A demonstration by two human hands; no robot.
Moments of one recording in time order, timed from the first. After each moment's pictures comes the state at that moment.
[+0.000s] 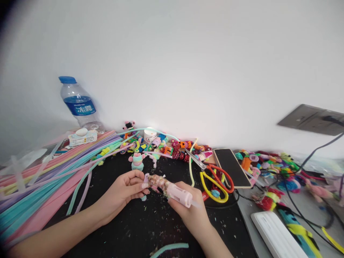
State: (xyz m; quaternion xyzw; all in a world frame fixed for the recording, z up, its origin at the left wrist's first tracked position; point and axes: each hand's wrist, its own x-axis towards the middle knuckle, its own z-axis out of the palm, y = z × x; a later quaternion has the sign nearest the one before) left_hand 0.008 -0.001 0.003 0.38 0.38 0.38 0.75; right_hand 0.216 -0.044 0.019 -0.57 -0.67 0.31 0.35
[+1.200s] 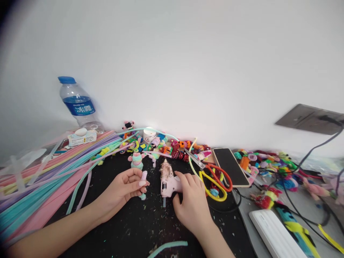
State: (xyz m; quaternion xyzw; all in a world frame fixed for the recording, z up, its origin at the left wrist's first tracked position) left_hand 0.007 -0.001 0.008 0.35 0.36 0.40 0.76; right_hand 0.221 -0.042 0.015 -0.62 -0.76 0.04 0.19
